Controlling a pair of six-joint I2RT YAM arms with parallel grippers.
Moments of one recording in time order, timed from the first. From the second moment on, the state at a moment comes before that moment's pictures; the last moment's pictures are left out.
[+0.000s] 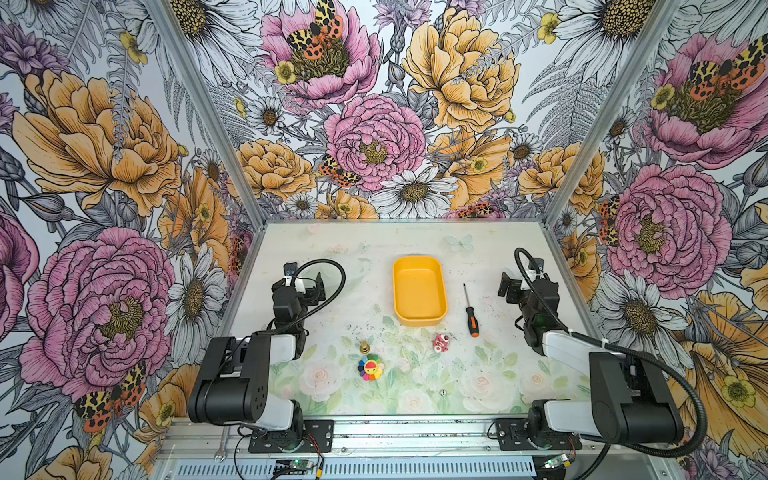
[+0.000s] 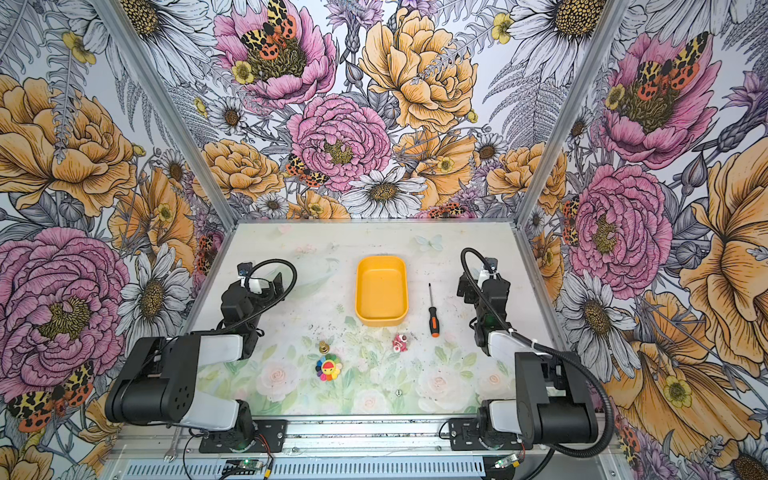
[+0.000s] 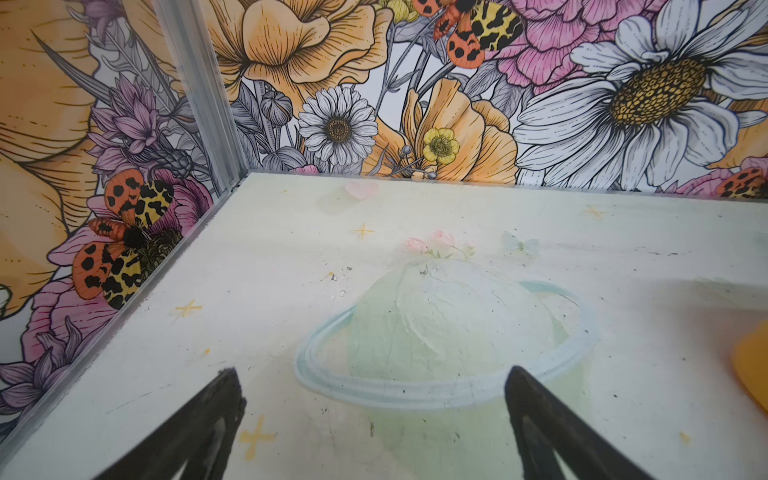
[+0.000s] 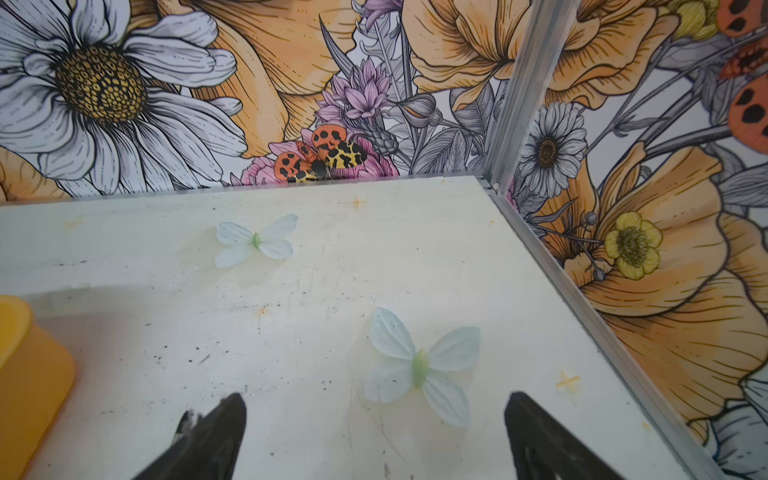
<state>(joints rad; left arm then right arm) 0.00 1.41 0.37 0.85 -0.06 -0.03 -0.02 1.30 0.47 0.50 0.09 0.05</state>
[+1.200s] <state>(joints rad) -0.33 1.09 0.56 0.00 -0.01 -0.40 0.39 1.38 0.55 -0.18 -0.01 0.52</state>
